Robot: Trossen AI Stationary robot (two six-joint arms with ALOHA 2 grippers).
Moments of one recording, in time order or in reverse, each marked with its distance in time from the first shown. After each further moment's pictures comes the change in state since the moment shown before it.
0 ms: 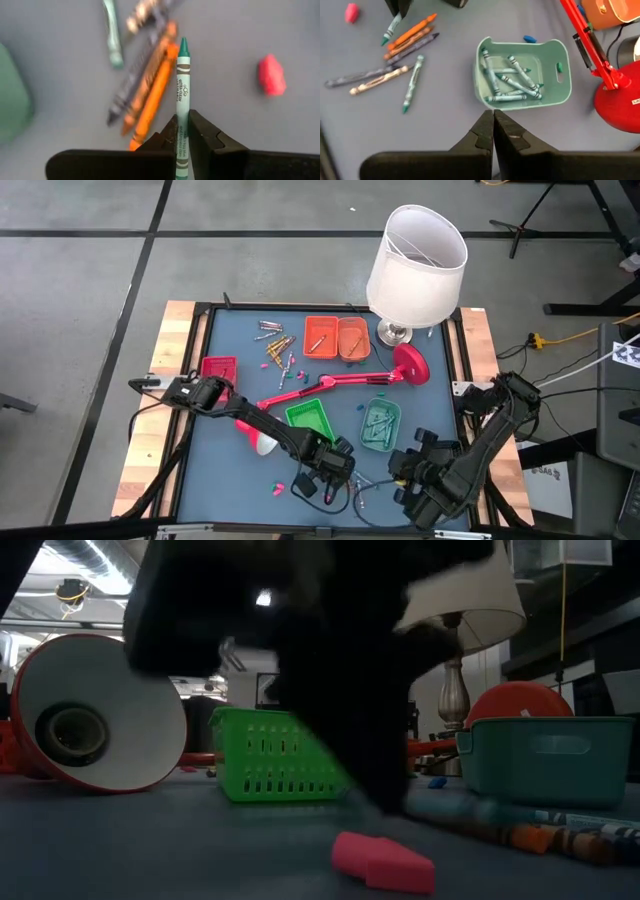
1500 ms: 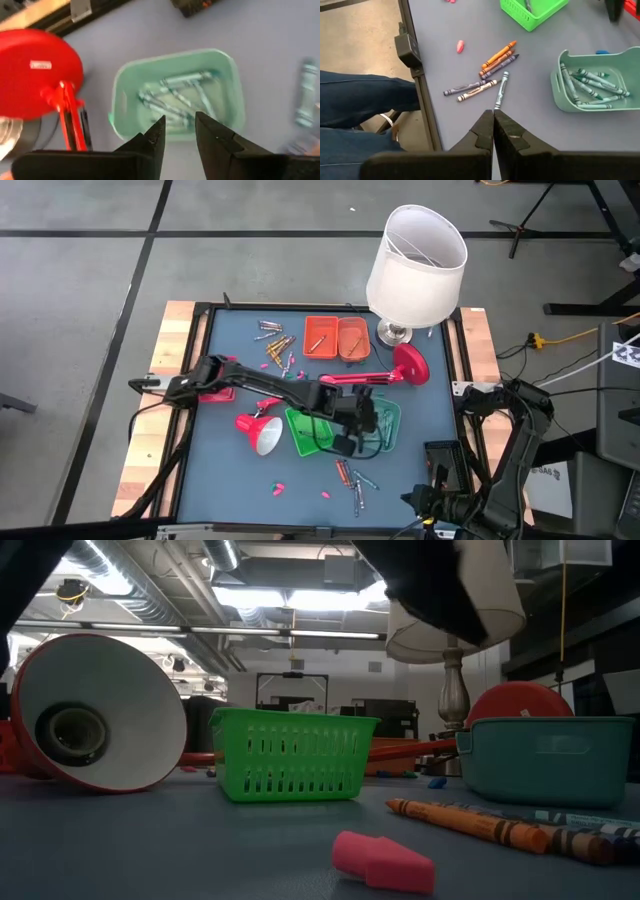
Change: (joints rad) left arm 0.205 -0.091 0.178 0.012 -0.165 -0.143; right arm 0.209 0.002 0.018 0.251 0.160 0.174
